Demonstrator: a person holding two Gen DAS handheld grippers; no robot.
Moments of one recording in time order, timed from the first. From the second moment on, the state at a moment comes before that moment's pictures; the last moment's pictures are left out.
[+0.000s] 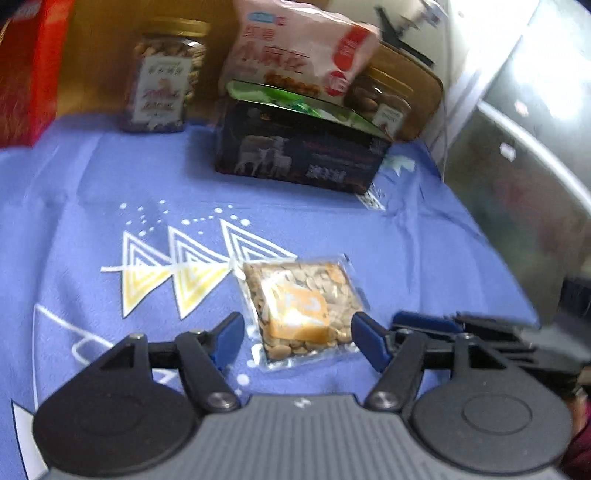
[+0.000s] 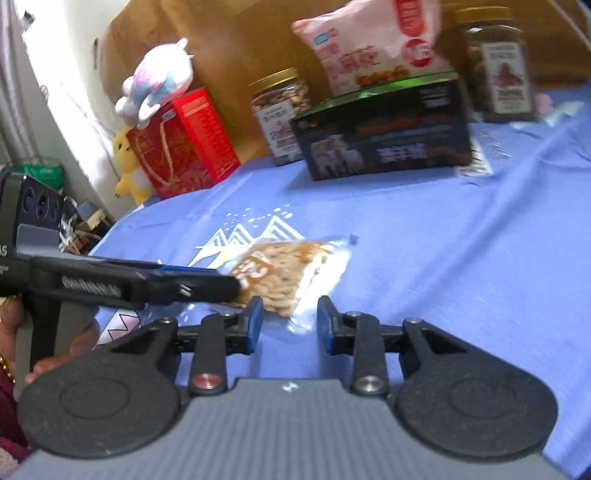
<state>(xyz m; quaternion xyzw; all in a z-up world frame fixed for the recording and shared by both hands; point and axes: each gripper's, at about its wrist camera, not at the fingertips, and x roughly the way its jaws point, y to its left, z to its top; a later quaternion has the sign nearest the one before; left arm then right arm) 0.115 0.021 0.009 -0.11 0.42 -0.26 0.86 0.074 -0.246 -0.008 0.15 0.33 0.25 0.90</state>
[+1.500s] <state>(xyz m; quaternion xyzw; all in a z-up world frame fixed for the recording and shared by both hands) 0.014 -0.007 -0.003 -0.15 0.41 -0.32 0.84 -0.007 -0.262 -0.019 0.23 0.32 0.23 0.89</state>
